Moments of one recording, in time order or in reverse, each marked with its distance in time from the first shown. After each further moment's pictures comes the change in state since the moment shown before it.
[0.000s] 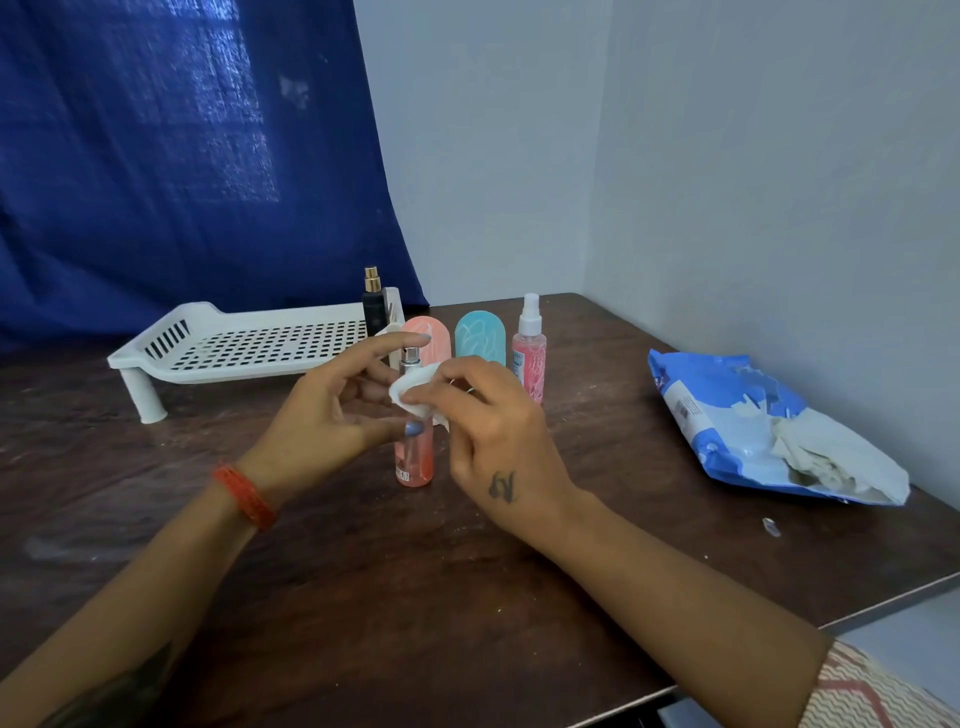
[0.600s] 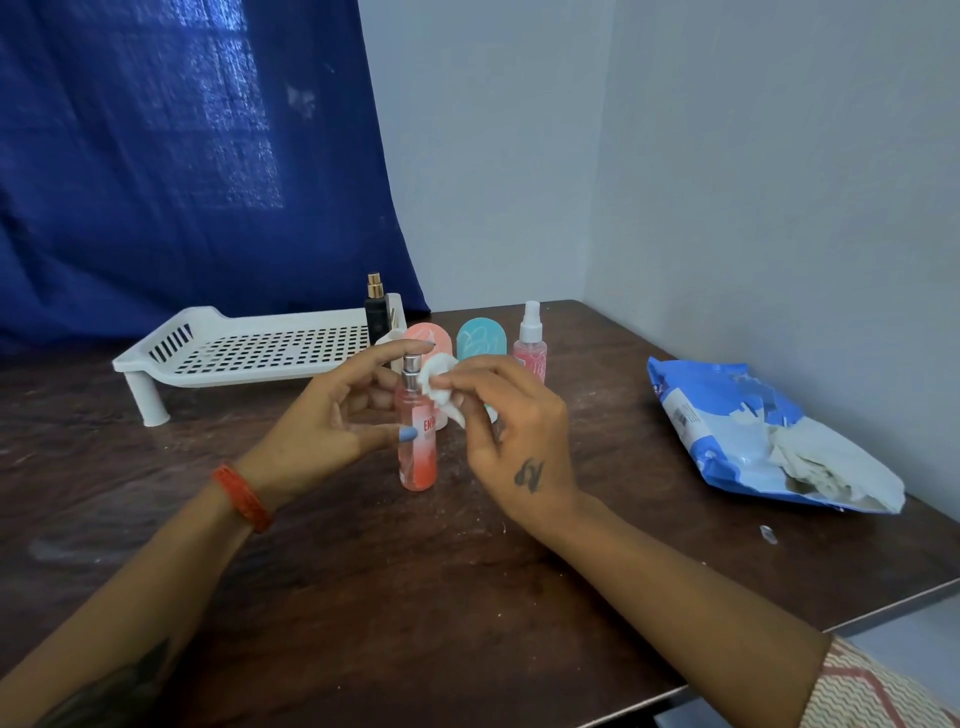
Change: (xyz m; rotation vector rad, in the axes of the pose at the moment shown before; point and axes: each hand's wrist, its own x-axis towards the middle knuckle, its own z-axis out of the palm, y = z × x) left_hand 0.002 -0.001 -0.004 -0.032 -0.076 -0.041; right_hand -0.001 0.011 0.003 0.132 0.180 0.115
